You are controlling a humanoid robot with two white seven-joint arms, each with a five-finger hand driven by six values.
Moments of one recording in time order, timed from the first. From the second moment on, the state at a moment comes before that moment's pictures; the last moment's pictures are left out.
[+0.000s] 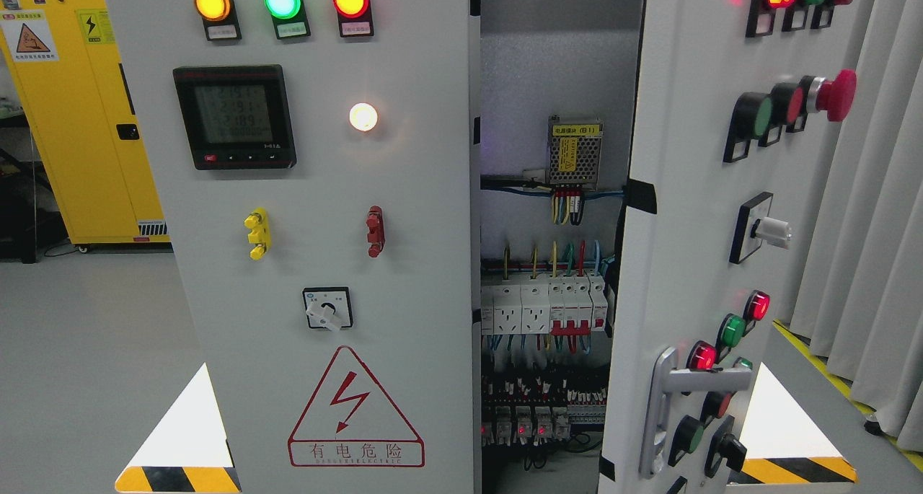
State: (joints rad) left arm -0.06 0.00 -0.15 0.04 0.22 -0.08 -0.12; right arm 0.00 0.00 0.00 -0.12 0.00 0.11 0.08
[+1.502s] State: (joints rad) left arm 0.23 0.15 -0.05 -0.69 0.24 -0.08 -0.65; right arm 0.00 0.00 0.00 -0.12 0.00 0.11 0.08
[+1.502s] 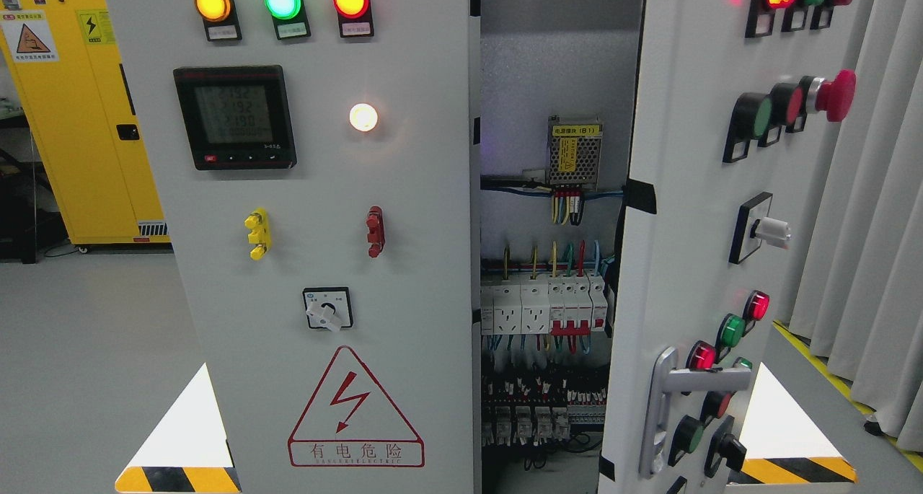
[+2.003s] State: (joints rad) left arm 0.34 0.27 0.05 -1.23 0.46 0.11 -0.67; right arm 0.00 0.00 0.00 -0.12 0.00 0.11 0.08
